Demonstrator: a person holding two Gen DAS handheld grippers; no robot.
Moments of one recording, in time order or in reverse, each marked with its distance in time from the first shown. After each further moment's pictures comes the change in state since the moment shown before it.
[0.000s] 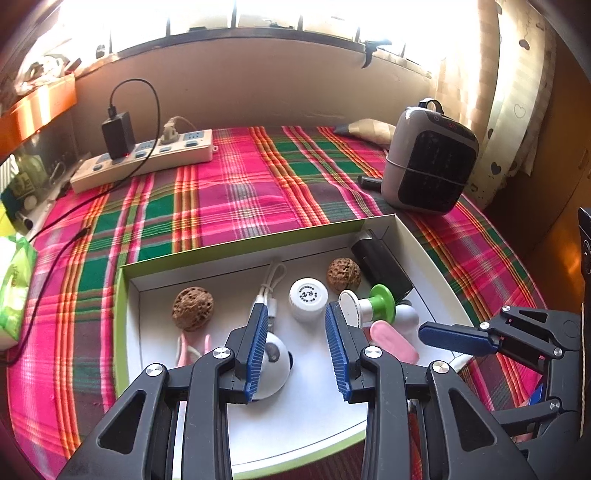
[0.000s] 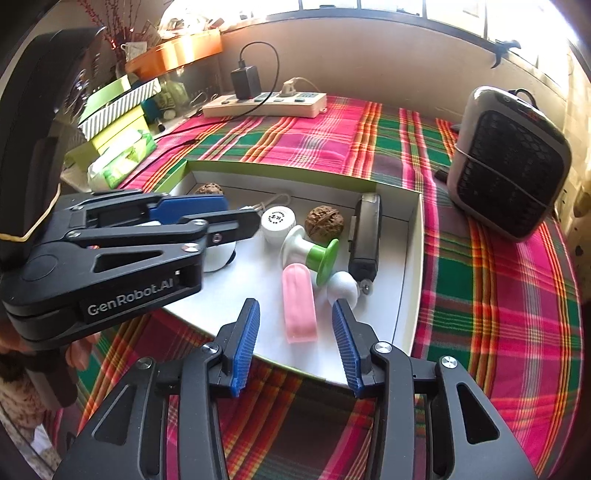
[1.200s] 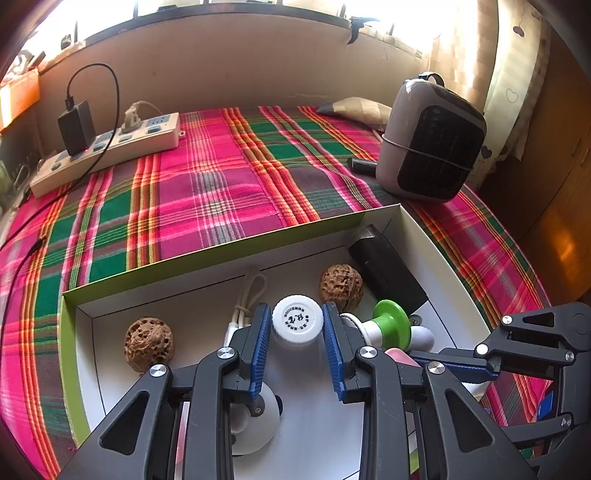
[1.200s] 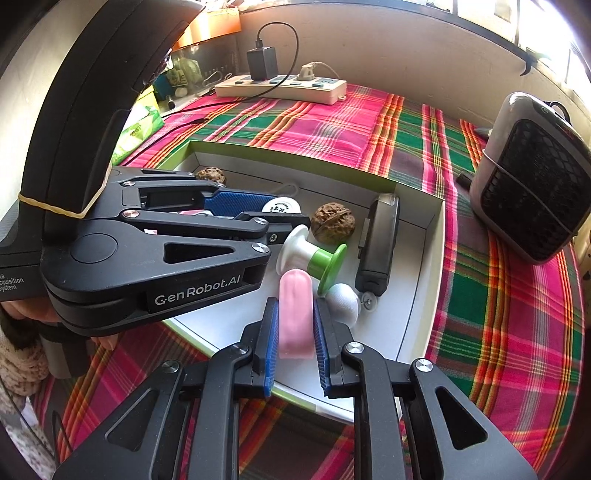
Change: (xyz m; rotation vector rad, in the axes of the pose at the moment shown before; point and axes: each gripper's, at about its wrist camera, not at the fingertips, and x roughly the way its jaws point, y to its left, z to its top) left arm 0.045 0.000 0.015 0.040 0.066 -0.090; right arm 0.020 -0.005 0.011 -0.088 0.064 0.035
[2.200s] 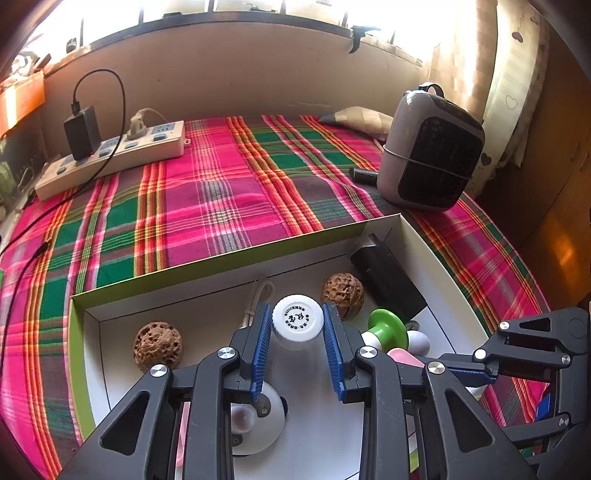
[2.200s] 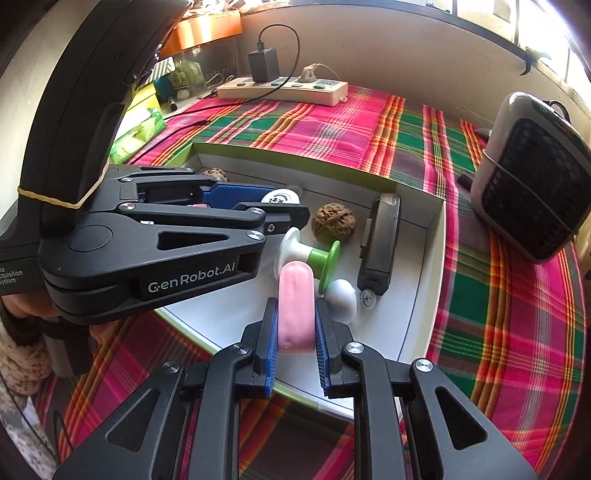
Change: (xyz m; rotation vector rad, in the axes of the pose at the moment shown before) left arm -0.006 0.002 0.001 -0.003 -0.032 0.004; right arm 0.000 0.000 0.000 0.000 -0.005 0.006
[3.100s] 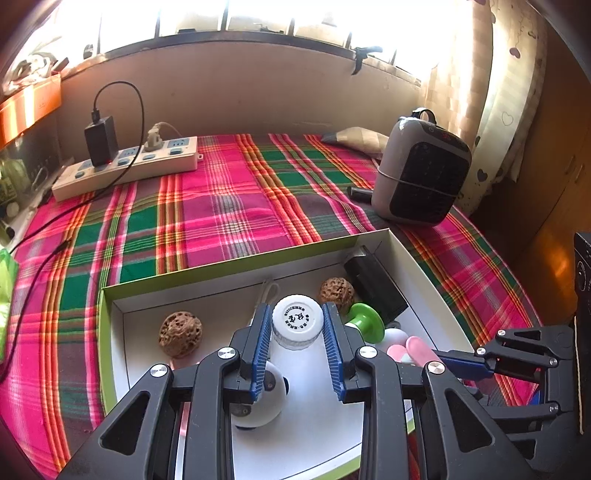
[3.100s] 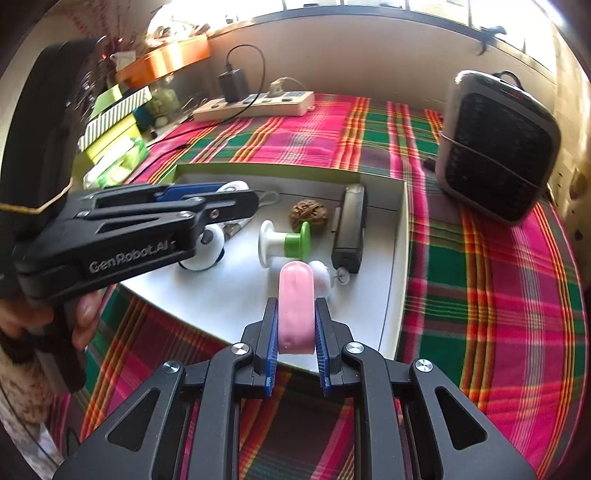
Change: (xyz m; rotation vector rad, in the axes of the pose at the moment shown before) left arm -0.028 0.000 -0.006 -0.026 -0.058 0.001; right arm -0.019 -0.006 -0.015 0.125 -0.055 -0.027
